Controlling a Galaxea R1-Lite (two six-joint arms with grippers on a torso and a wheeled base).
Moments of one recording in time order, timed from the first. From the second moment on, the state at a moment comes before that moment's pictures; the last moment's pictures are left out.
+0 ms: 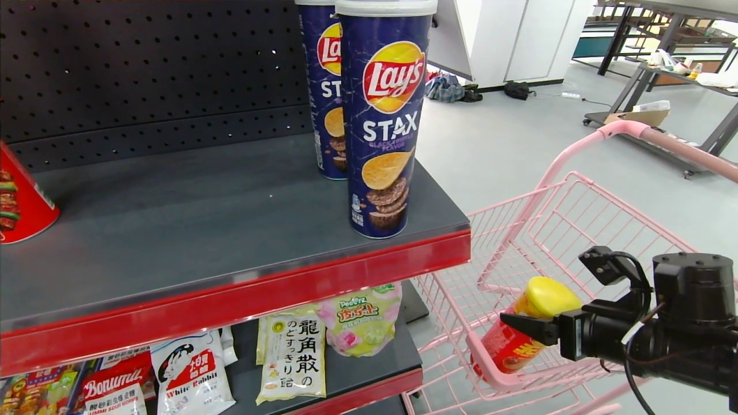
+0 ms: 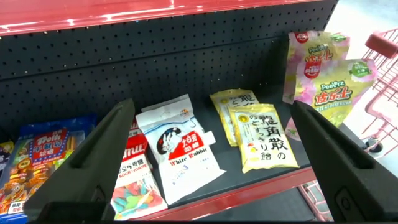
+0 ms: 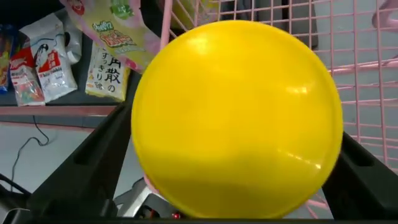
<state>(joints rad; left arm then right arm) 0.00 0.00 0.00 0.00 0.00 0.00 0.24 1.61 -0.29 -0.77 0.30 0.18</state>
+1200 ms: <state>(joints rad) 0.00 0.00 0.00 0.00 0.00 0.00 0.20 1.58 -0.52 -0.71 0.26 0.09</state>
